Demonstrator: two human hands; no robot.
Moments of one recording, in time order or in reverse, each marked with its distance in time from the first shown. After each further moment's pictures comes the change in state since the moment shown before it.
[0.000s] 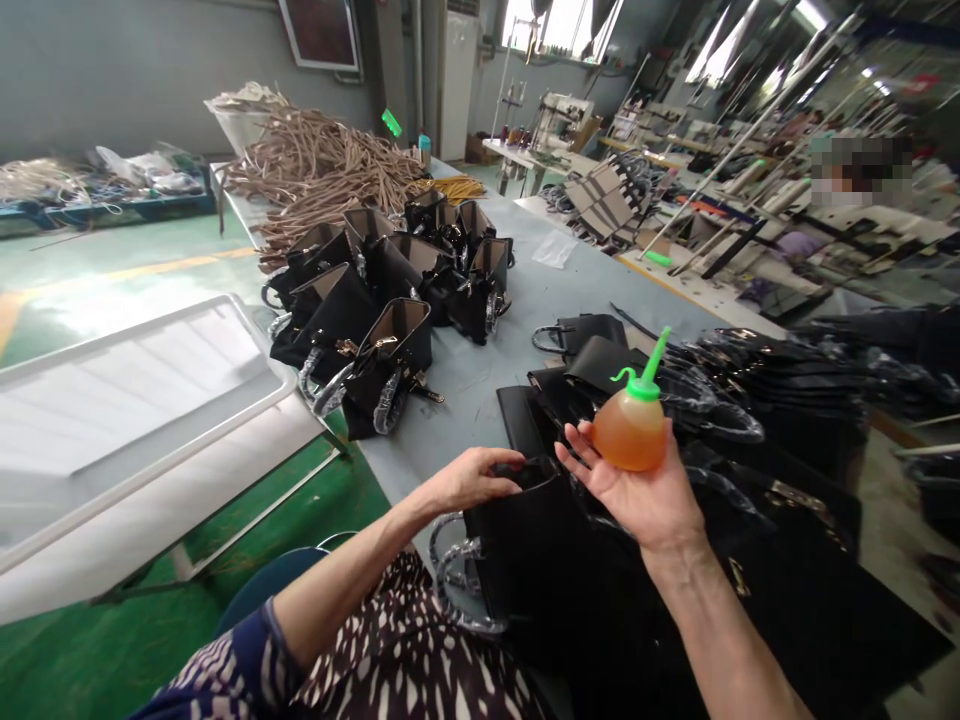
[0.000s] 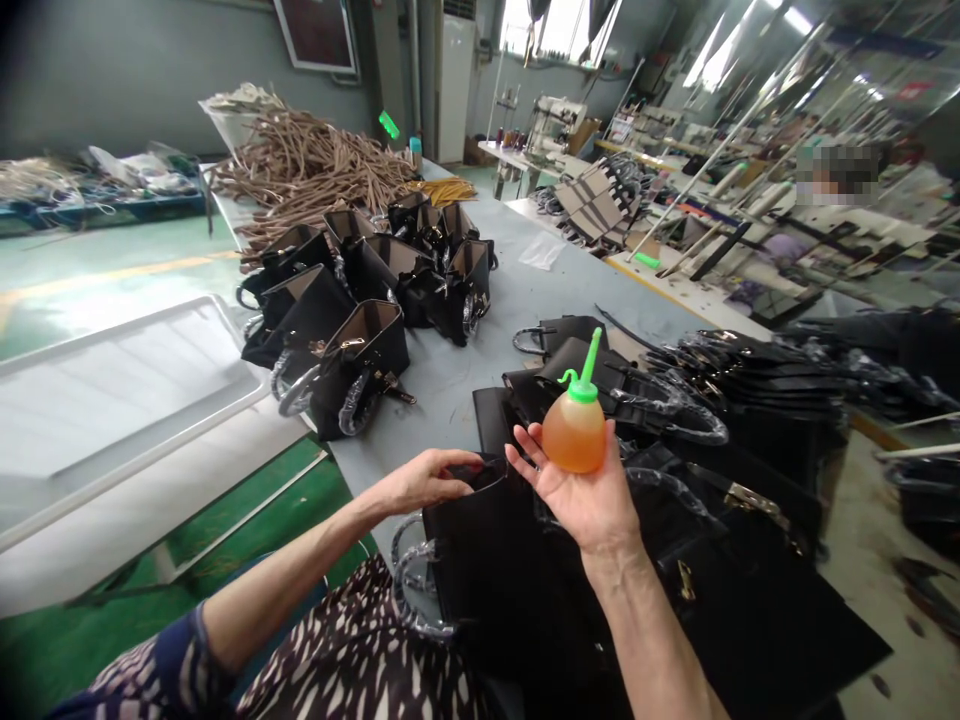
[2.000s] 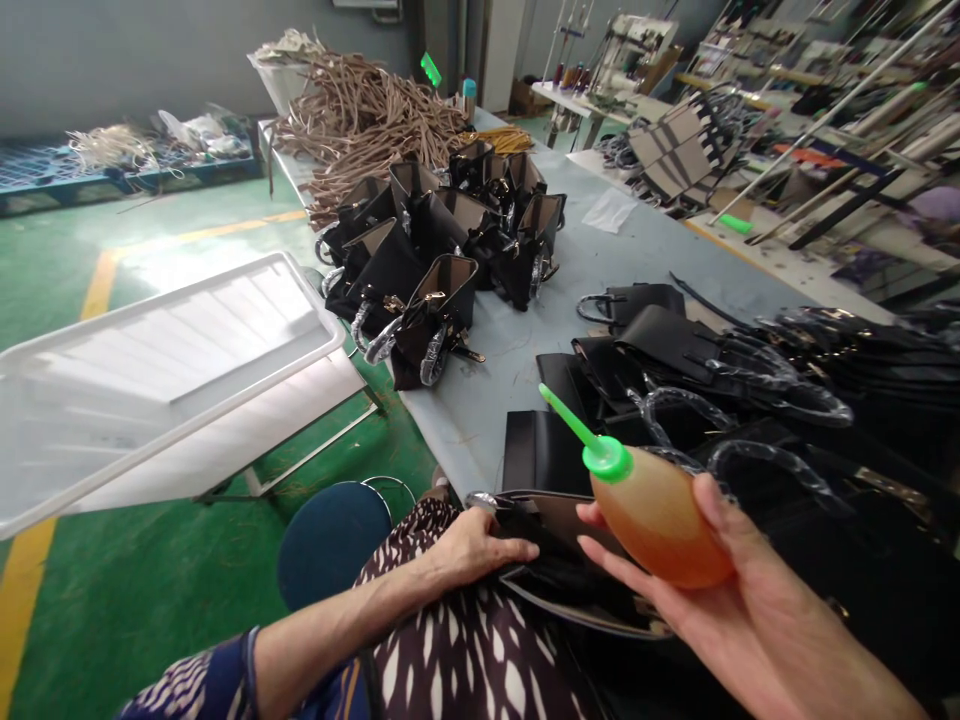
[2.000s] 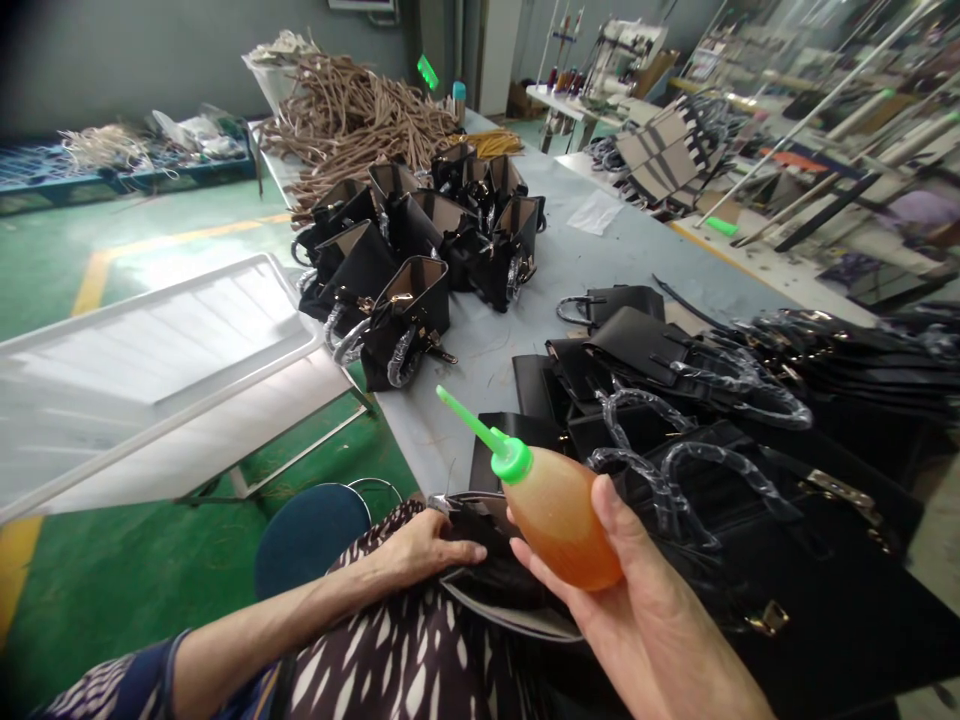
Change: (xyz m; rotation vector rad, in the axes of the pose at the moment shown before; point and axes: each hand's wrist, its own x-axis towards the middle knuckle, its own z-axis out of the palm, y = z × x) left_hand -0.108 -0.035 0.074 -0.257 0.180 -0.496; right_hand -0.111 0.047 0.045 -0.225 0.375 0.171
